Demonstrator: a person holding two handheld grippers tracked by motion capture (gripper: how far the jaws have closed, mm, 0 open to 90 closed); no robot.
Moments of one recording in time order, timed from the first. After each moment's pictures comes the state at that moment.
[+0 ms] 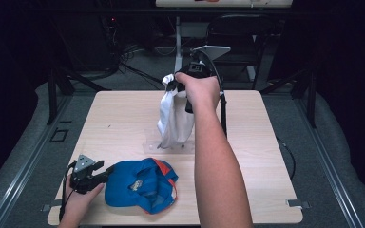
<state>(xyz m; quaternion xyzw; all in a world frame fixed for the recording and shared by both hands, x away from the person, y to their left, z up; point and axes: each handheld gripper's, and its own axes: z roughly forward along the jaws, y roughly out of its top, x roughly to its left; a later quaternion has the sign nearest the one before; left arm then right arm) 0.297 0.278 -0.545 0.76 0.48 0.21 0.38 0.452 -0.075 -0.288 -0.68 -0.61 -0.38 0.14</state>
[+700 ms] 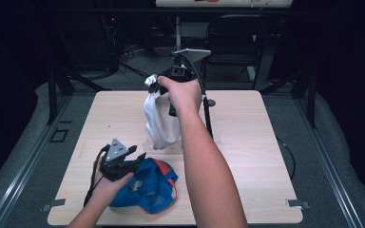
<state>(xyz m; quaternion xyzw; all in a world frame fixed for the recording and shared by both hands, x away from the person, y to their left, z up) 0.315 0.176 -0.489 0.80 0.37 0.22 0.43 0.456 -0.033 -0.302 -0.65 -0.63 -0.40 0.17</state>
